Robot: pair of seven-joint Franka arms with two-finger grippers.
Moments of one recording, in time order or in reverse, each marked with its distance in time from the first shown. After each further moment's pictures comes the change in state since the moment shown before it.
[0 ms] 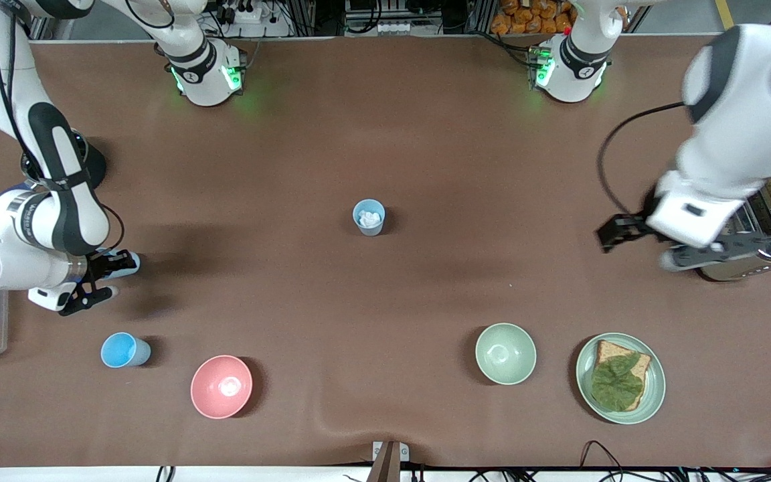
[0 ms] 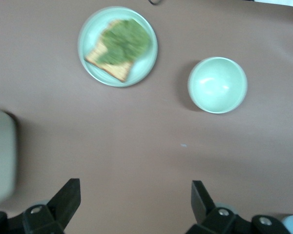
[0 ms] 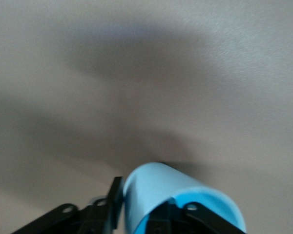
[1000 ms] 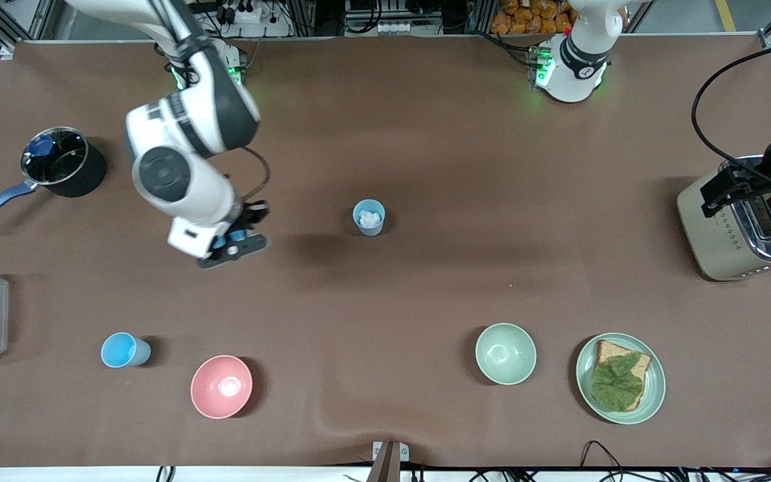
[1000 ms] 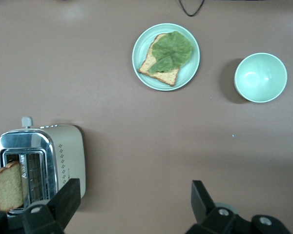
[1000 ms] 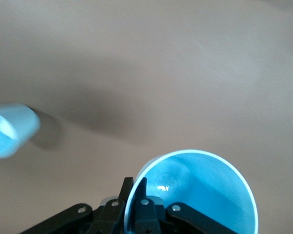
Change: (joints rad) left arm 0.152 -0.135 0.000 -0.005 -0.008 -0.098 0.236; right arm 0.641 -0.279 0.035 0.059 0.033 -0.182 0.740
